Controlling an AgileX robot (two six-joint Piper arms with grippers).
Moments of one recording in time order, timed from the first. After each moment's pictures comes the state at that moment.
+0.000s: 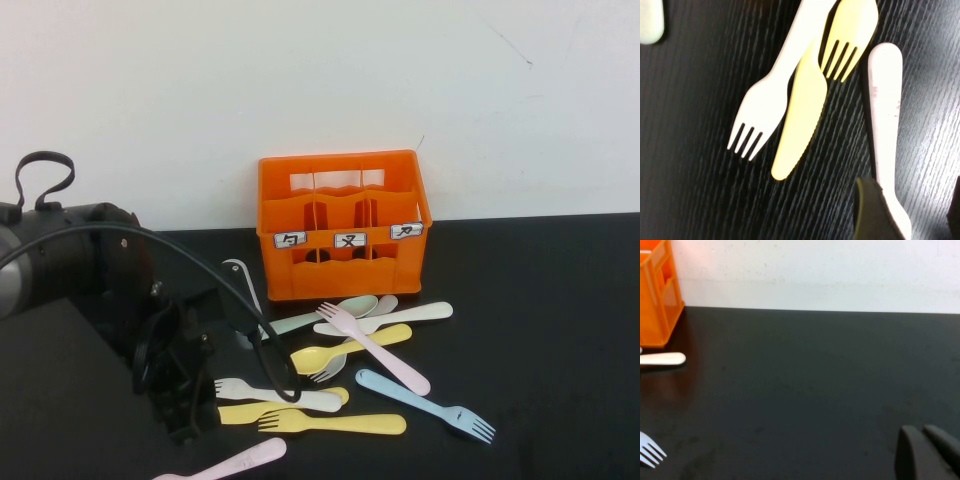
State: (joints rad) right arm -0.03 -0.01 0.02 -0.03 0.42 -0.03; left arm -0.30 1.74 -1.03 -0.30 0.87 1.08
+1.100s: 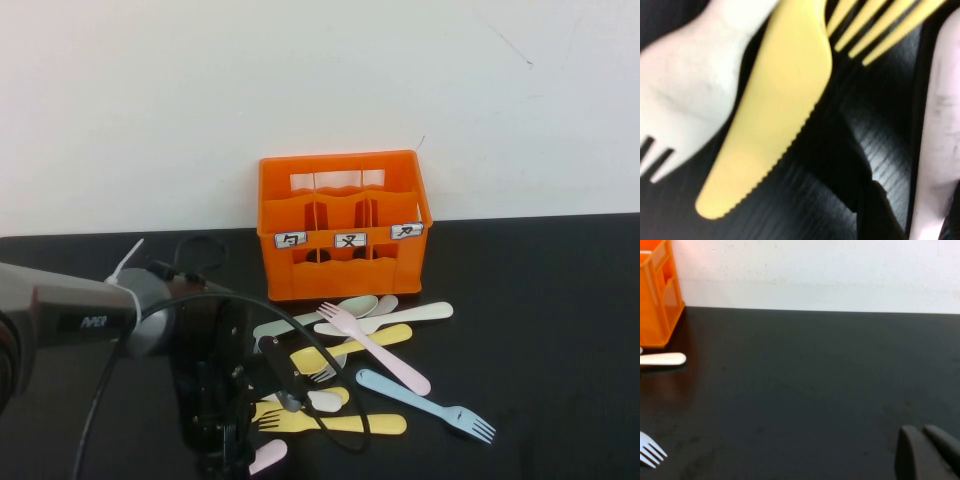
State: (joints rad) right arm -0.03 -0.01 0.02 -0.03 0.42 -0.03; left arm -0.49 2.02 -1.04 -0.03 0.78 0.54
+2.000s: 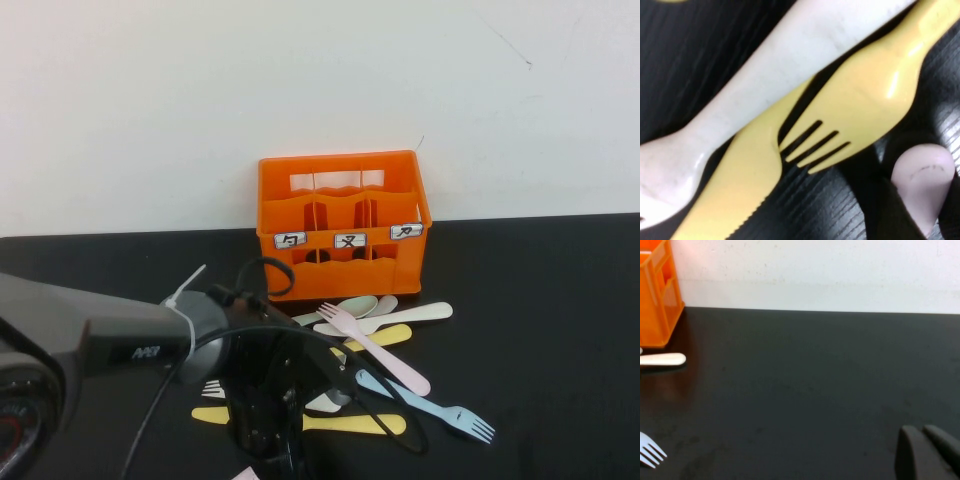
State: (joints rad) right arm -0.03 -0.01 0.02 -0.03 0.42 -0.03; left arm -0.64 2.07 -1.06 0.04 0.68 0.20
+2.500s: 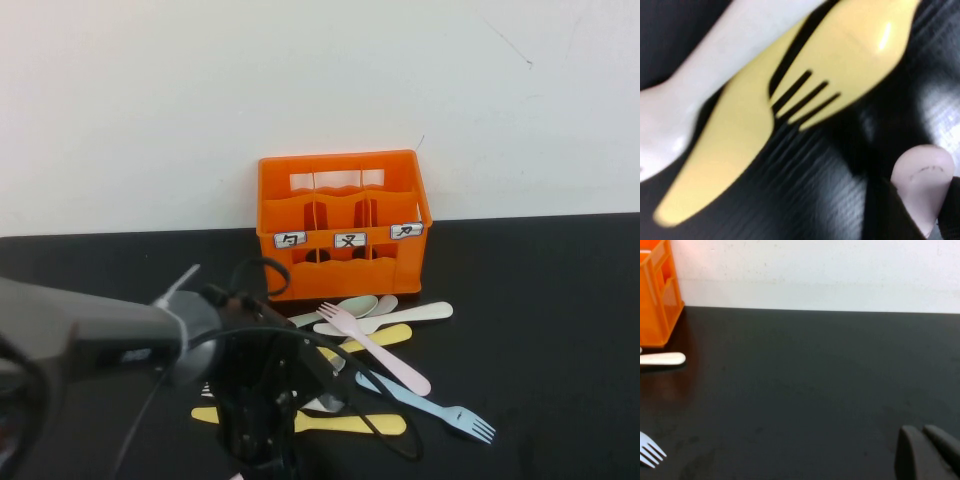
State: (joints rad) right arm -0.03 -0.01 0.02 -0.03 0.42 -0.03; left arm -0.64 1.98 -1.04 0.04 0.72 0.19
